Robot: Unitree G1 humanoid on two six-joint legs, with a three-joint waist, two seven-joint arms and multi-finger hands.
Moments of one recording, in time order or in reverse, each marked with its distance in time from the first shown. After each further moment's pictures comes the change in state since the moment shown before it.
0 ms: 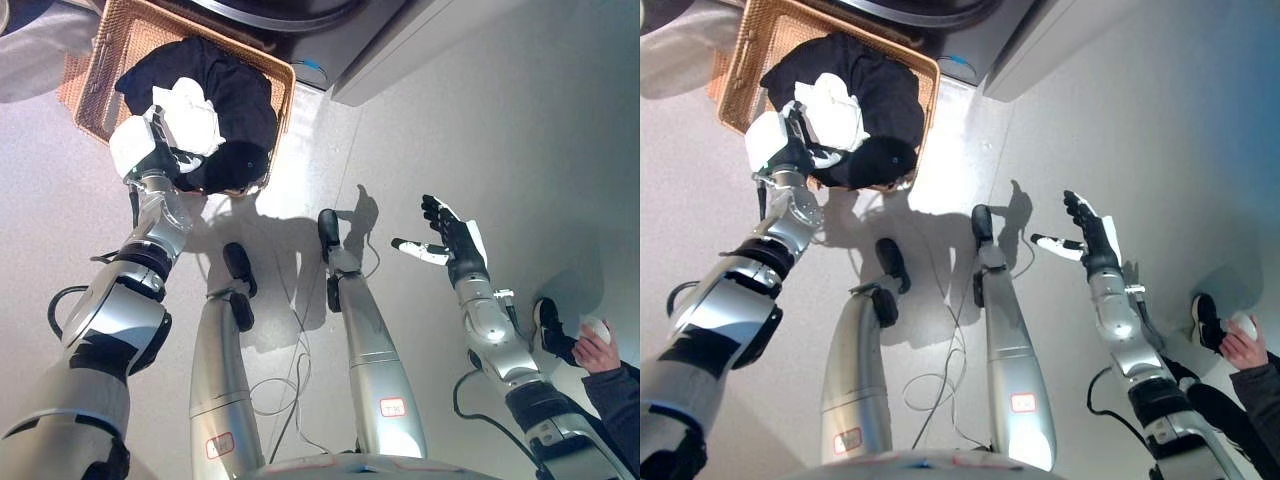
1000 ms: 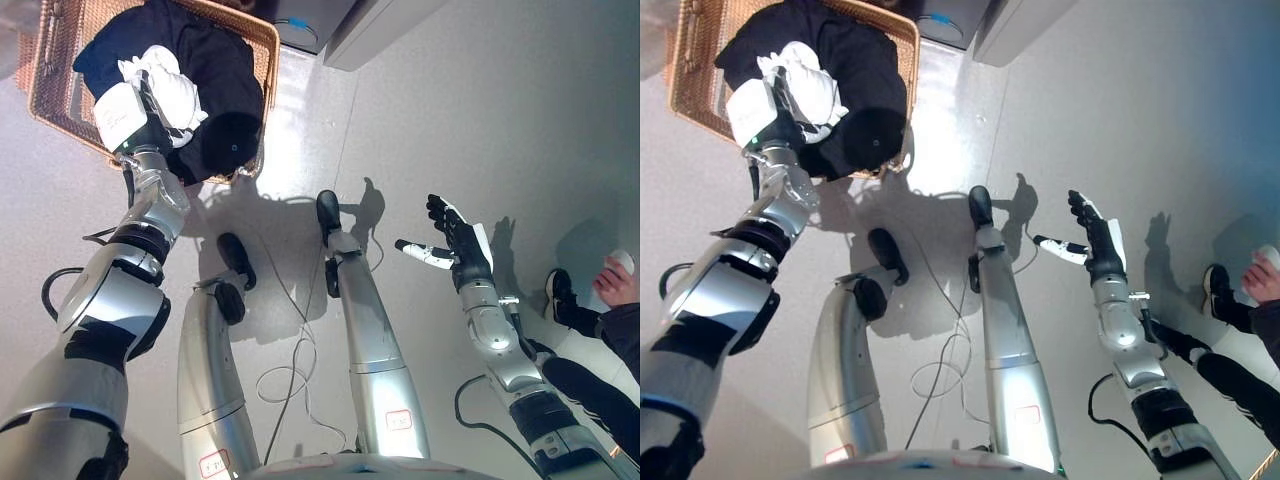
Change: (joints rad) left arm -0.097 0.014 -0.041 0.019 0.035 0.016 0.041; right arm 0.030 -0.002 -0.004 -0.048 -0.004 -0.036 -0.024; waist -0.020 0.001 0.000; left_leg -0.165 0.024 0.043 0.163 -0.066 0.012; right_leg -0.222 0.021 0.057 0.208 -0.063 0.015
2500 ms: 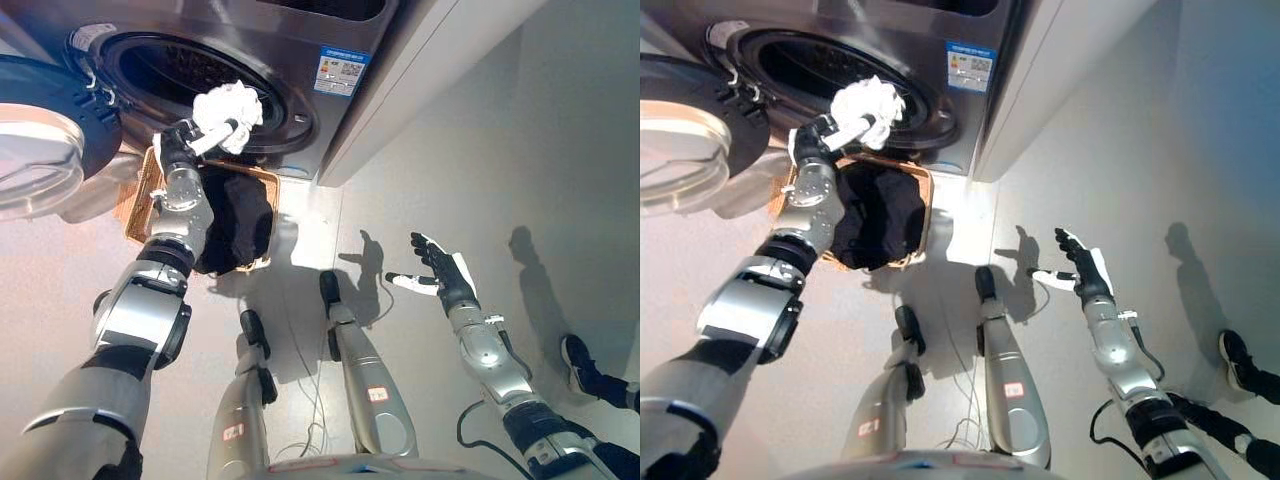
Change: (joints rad) left arm 0.077 -0.101 0.310 -0.103 -0.811 -0.196 -0.306; right arm 0.021 0.032 0.053 0.131 -0.029 0.062 0.087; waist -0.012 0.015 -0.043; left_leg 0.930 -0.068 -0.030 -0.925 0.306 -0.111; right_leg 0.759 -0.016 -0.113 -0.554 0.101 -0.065
